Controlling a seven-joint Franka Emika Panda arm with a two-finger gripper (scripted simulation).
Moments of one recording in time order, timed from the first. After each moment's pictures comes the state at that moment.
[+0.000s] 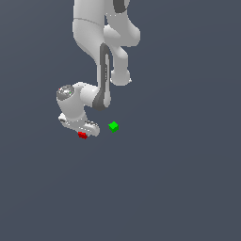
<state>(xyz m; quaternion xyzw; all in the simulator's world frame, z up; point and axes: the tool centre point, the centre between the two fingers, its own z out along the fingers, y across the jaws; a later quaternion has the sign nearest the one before) -0.064 -0.204 0.033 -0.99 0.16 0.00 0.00</state>
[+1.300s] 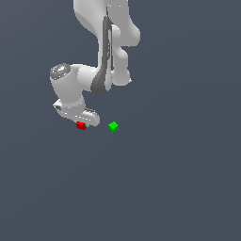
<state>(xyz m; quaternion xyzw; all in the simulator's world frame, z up) -0.068 -0.194 0.114 -0.99 0.16 0.00 0.00</state>
